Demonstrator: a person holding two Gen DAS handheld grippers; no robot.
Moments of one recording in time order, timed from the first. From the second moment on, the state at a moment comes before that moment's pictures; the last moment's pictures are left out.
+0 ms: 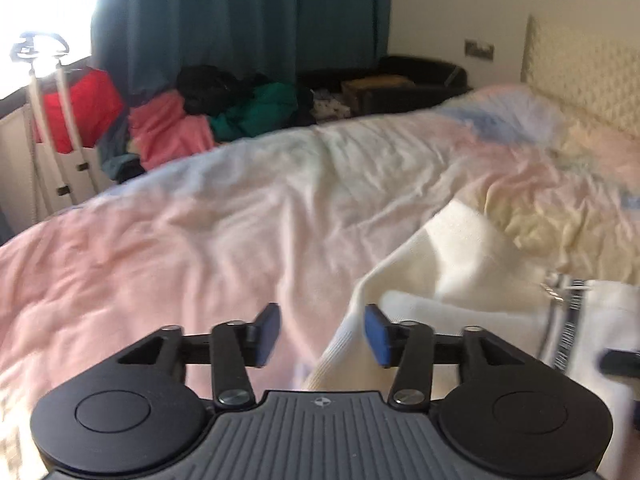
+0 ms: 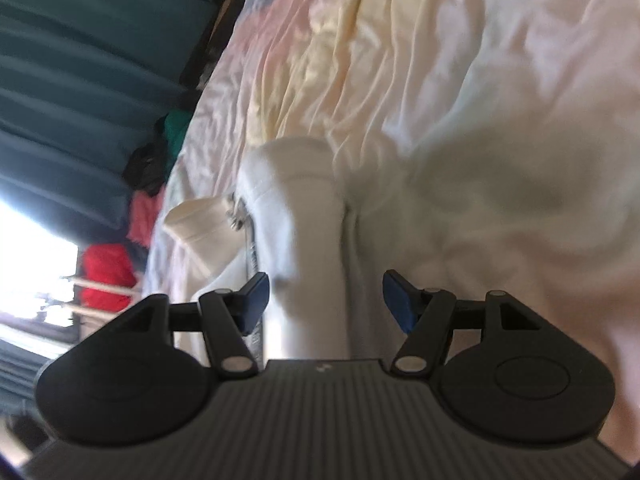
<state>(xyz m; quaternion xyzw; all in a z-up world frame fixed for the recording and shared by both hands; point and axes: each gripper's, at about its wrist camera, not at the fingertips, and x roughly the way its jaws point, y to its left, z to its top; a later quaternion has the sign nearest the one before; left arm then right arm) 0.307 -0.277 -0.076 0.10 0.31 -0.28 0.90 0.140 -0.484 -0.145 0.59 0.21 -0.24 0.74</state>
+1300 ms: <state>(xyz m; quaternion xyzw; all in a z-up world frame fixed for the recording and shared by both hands) 0.099 0.081 -0.085 -0.10 0.37 0.09 0.92 0.201 -0.486 -0.149 0.56 0.25 -0.03 0.79</state>
